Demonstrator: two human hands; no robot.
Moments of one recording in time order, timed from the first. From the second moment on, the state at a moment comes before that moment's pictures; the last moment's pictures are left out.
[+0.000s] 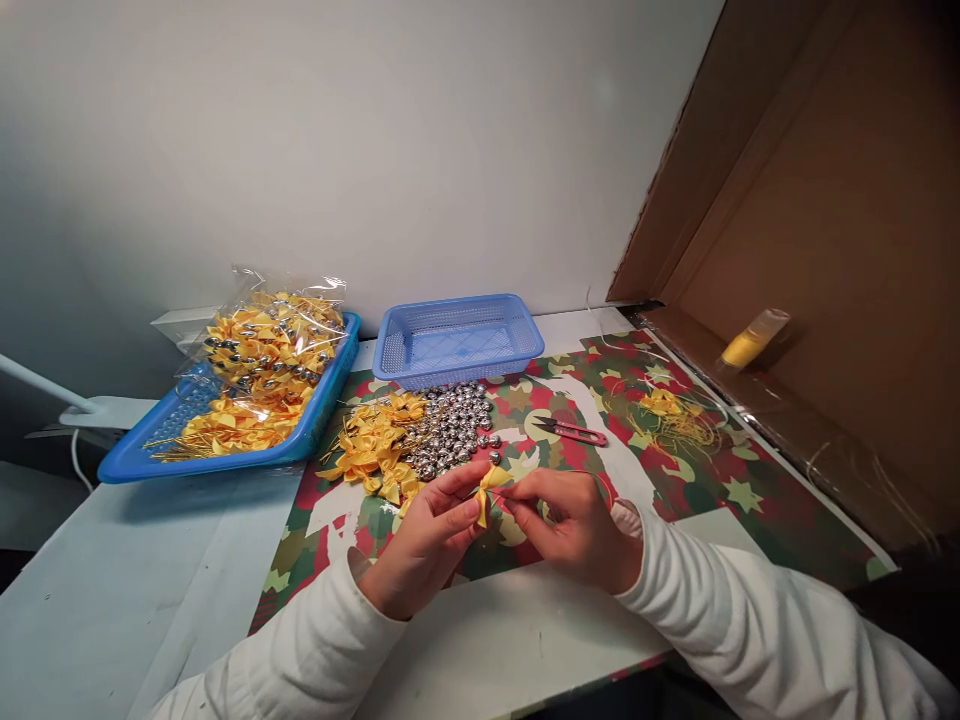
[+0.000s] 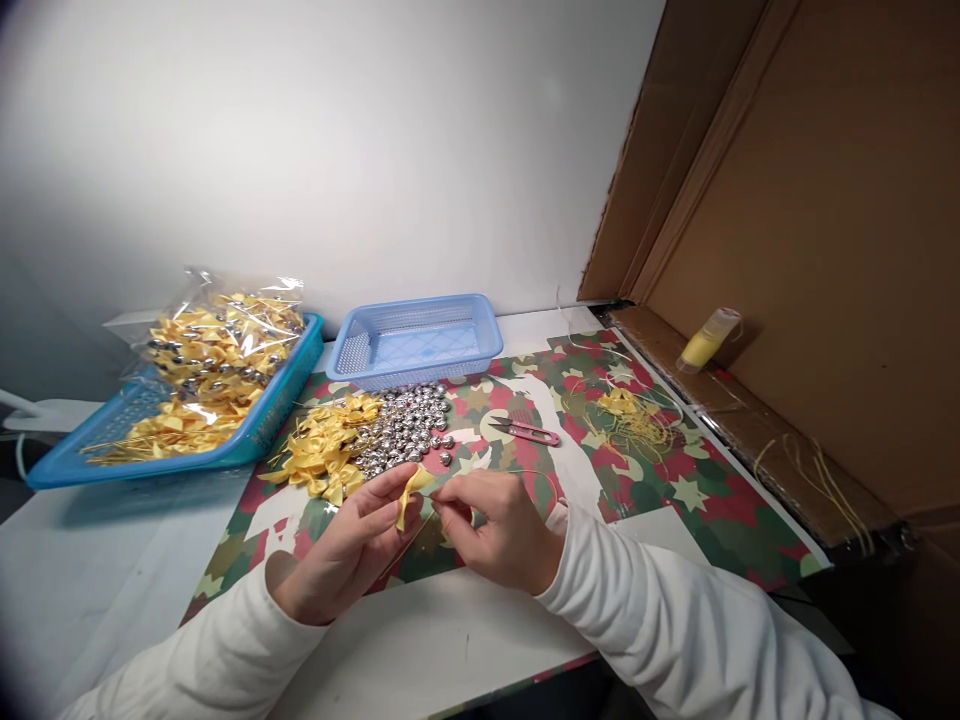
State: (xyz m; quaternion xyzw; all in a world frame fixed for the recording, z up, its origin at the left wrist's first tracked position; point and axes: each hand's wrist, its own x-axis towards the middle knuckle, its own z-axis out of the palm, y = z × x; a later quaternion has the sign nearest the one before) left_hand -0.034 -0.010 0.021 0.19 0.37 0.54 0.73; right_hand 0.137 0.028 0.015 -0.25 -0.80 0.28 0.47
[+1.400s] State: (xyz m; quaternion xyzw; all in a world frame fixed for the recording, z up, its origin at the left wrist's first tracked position) left_hand -0.036 -0.011 0.018 0.20 0.37 0.54 0.73; right_hand 0.136 0.027 0.015 -0.26 -0.79 0.29 0.47
